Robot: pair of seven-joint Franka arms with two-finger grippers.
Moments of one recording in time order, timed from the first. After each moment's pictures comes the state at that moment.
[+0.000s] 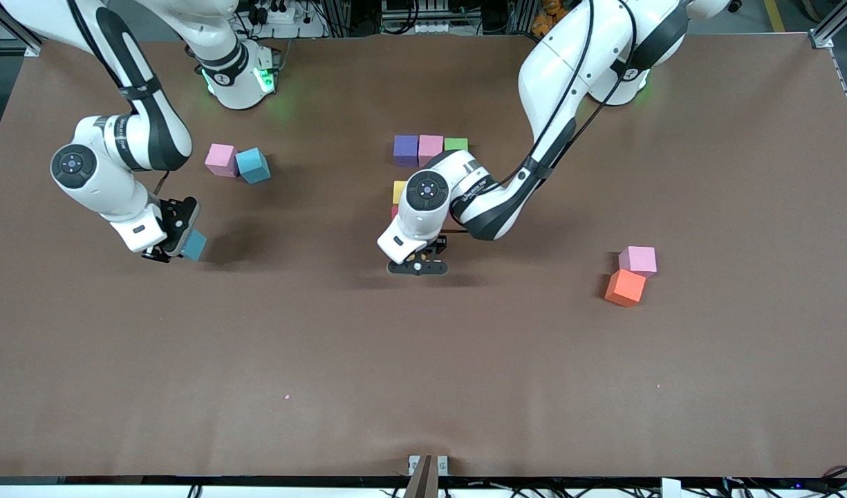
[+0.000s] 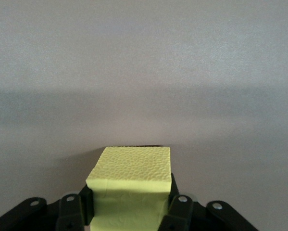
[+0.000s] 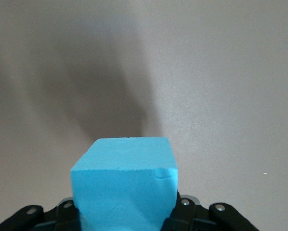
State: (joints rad) left arm -0.60 0.90 -0.29 -1.34 0.13 2.28 -0.87; right arm -0.23 0.15 0.17 -2.38 -0.14 2.54 -1.26
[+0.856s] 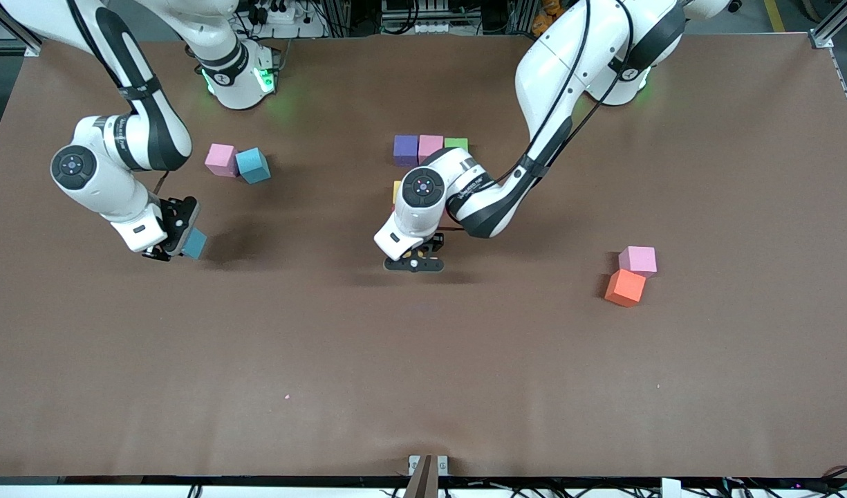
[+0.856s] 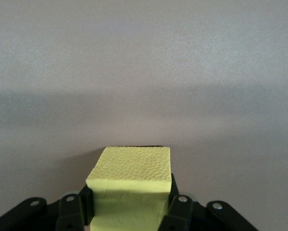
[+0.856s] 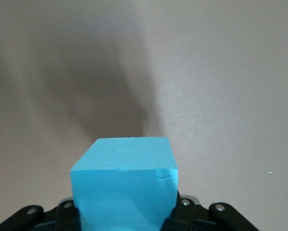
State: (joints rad) left arm -0.61 0.91 -0.29 -1.34 0.13 2.28 -0.86; right arm -0.23 0.15 0.17 -2.38 -0.14 2.53 -1.26
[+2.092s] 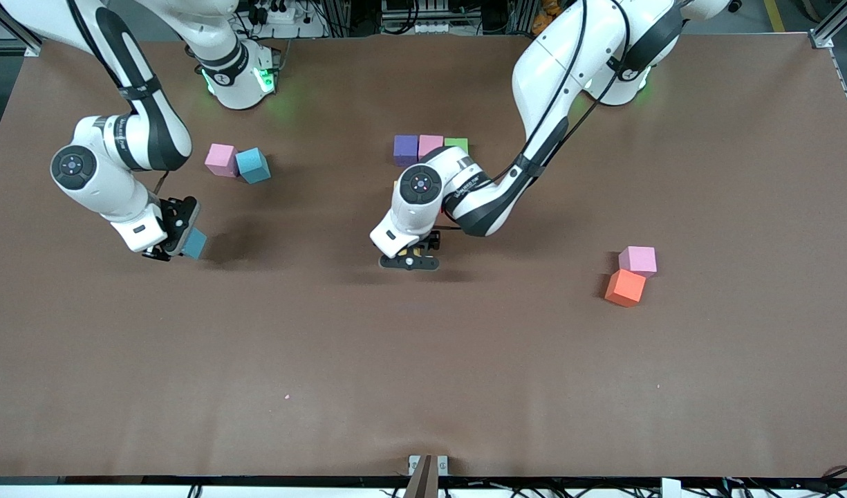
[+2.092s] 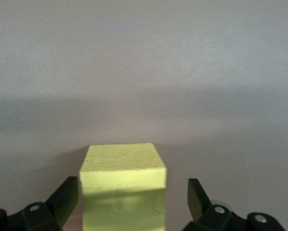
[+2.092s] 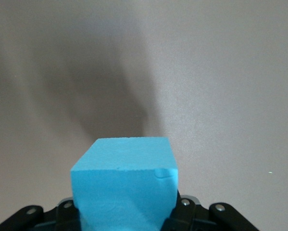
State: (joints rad) left arm -0.63 0.91 -0.29 -1.32 0.13 2.31 -0.86; right arm -0.23 0.15 0.17 -2.38 -0.14 2.53 -1.26
